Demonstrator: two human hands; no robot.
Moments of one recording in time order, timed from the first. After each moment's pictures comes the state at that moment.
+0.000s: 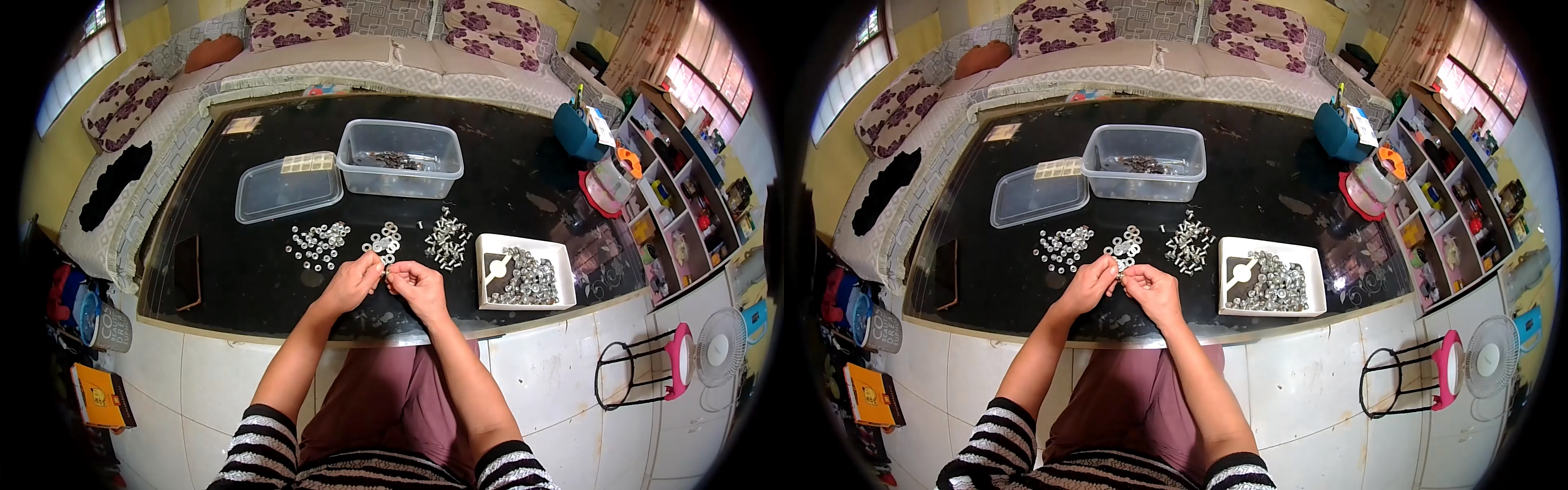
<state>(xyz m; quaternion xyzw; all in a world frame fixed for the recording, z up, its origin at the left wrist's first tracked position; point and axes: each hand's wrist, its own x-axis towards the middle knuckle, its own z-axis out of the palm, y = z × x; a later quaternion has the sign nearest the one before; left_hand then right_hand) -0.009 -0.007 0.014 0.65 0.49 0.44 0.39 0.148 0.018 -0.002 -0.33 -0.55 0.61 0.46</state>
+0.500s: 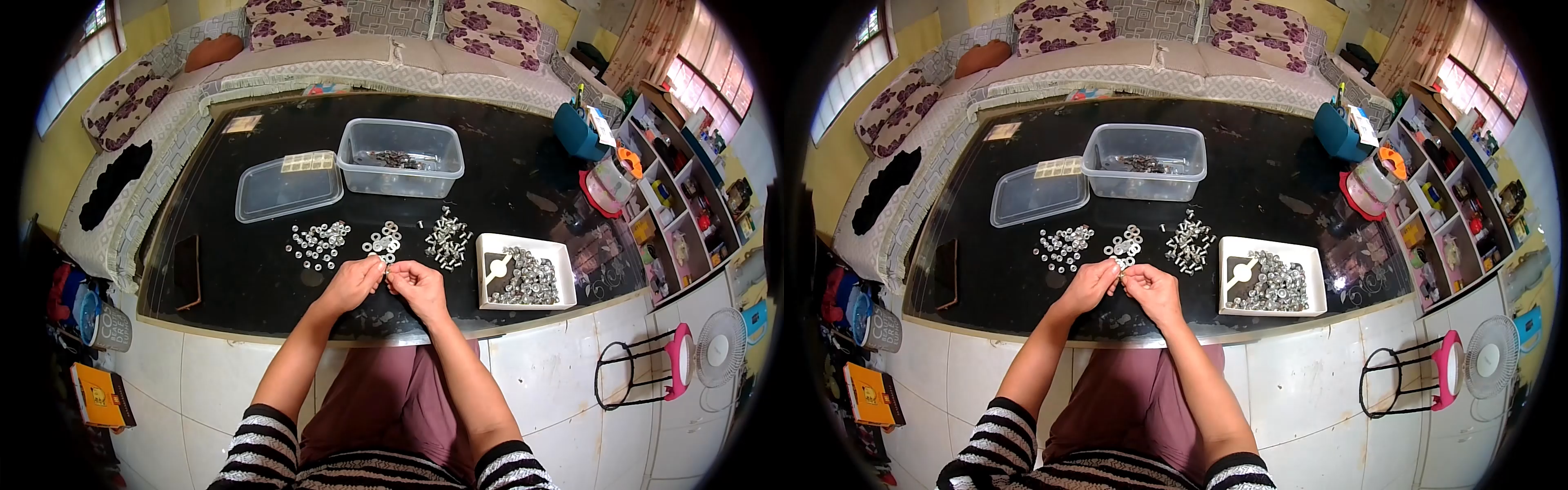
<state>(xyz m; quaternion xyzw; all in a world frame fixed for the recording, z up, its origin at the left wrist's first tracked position) -0.006 -0.006 0.012 0.67 0.49 0.43 0.36 0.148 0.018 -0.001 -0.33 -0.56 0.61 0.46</state>
